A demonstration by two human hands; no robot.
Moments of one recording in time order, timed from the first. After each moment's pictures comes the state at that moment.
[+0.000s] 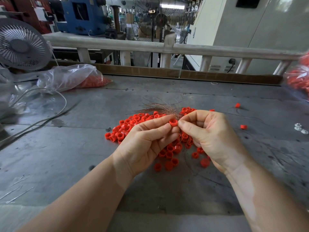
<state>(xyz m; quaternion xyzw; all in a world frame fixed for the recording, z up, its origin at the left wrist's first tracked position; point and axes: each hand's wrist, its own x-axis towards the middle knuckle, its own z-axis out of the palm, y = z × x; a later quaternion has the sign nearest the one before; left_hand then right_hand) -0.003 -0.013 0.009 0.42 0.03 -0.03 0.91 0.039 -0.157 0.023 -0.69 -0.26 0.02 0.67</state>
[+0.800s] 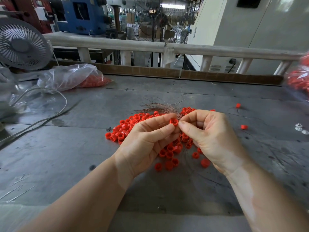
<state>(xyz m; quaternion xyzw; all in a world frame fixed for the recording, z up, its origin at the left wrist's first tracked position) -0.003 -0.015 0.008 0.45 0.00 -0.01 0.89 0.036 -0.155 0.024 -0.71 -0.27 0.00 0.65</state>
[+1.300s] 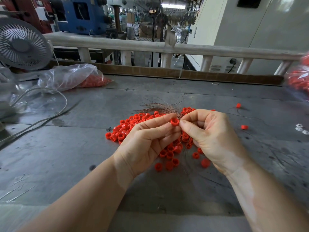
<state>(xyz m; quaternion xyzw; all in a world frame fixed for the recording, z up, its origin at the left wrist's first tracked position) -0.003 -0.014 0.010 0.42 0.01 -0.02 0.91 0.037 -0.156 0.023 -0.70 -0.28 0.00 0.66</state>
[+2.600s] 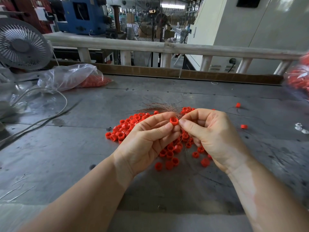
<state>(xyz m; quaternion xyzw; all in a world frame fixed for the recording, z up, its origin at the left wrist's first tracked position) -0.004 -0.013 0.009 0.41 -0.02 -0.03 0.91 0.038 -0.159 0.024 -0.70 -0.27 0.01 0.66</state>
